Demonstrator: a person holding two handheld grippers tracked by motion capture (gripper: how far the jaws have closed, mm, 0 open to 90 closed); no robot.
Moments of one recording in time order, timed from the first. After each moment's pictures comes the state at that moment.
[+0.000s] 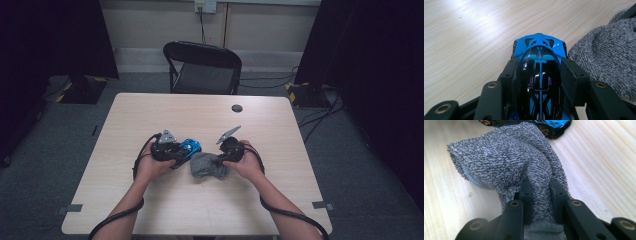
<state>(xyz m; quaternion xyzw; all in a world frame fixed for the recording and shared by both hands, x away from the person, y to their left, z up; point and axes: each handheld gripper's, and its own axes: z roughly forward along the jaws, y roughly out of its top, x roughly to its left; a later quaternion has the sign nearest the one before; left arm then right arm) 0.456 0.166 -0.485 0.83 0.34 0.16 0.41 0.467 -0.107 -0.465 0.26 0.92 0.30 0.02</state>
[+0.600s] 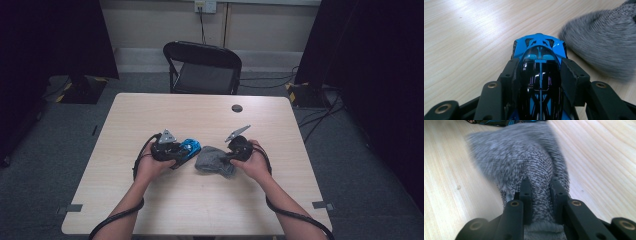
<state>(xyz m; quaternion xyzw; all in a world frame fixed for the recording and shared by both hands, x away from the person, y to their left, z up) 0.457 0.166 -0.485 0.83 0.34 0.16 0.41 0.466 -0.132 -0.460 0.29 0.91 0.30 0.04</state>
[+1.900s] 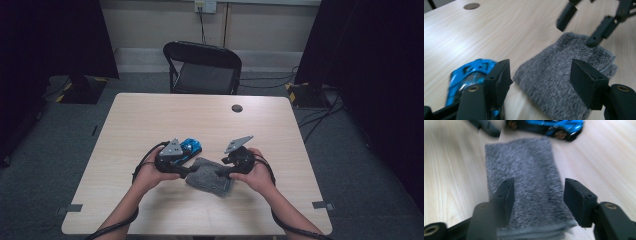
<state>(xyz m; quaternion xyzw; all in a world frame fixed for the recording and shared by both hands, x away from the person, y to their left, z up) 0.416 0.136 -0.463 0.86 0.20 0.10 0.47 0.423 -0.129 -0.446 0.24 0.90 0.35 0.04</state>
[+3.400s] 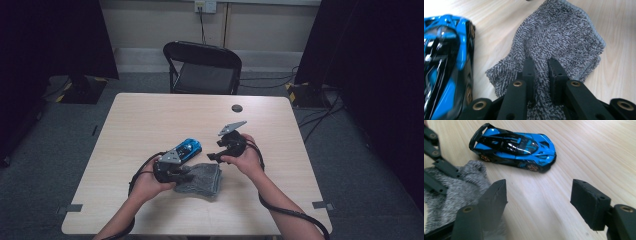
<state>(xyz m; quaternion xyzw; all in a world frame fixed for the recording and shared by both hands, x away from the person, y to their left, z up) 0.387 0.155 -0.473 0.87 0.26 0.02 0.42 0.472 -0.103 -0.445 0.27 0.88 0.38 0.06</state>
